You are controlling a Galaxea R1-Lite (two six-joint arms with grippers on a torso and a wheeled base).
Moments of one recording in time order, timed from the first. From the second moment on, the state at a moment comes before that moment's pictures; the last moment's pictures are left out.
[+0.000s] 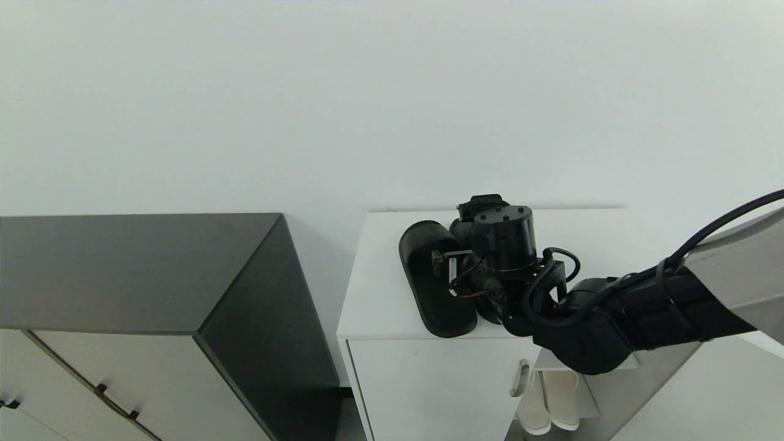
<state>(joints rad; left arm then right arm) 0.00 0.00 0.00 0.00 -0.04 0.01 0.77 2.05 -1.20 -0.61 -0.56 0.17</state>
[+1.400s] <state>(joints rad) 0.00 0.00 0.00 0.00 -0.04 0.01 0.70 2.27 -1.44 -0.67 -0.52 0.09</state>
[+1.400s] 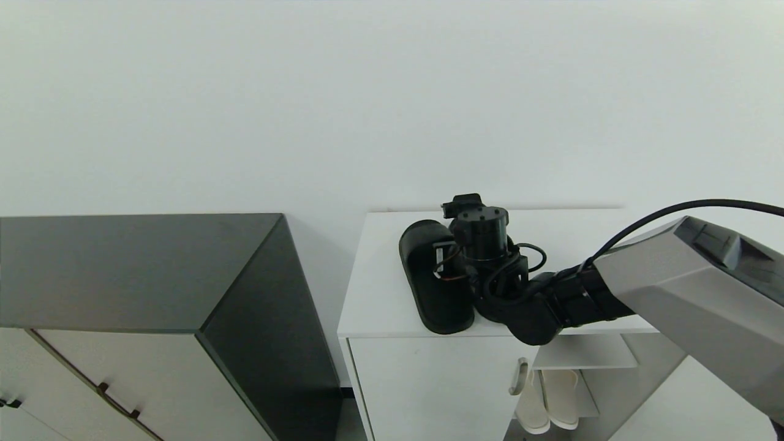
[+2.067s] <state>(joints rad) 0.00 0.00 0.00 0.00 -0.04 0.01 0.74 2.14 -1.31 -0.66 -0.50 0.09</state>
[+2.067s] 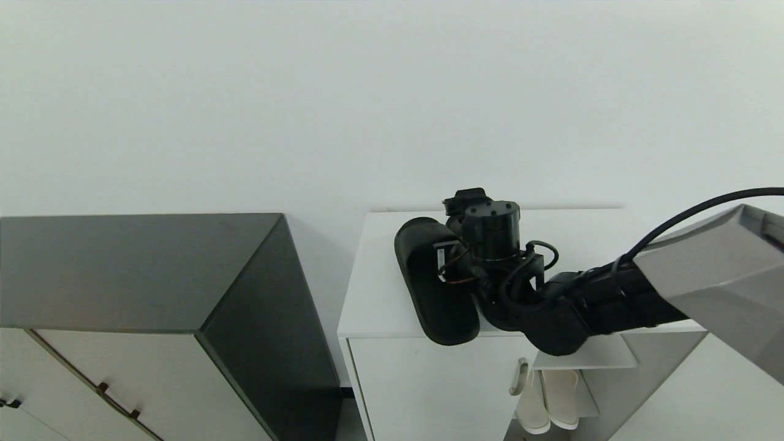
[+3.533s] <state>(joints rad) 0.00 0.00 0.00 0.00 -0.04 0.01 0.84 1.72 -0.87 -0.65 -0.48 0.13</state>
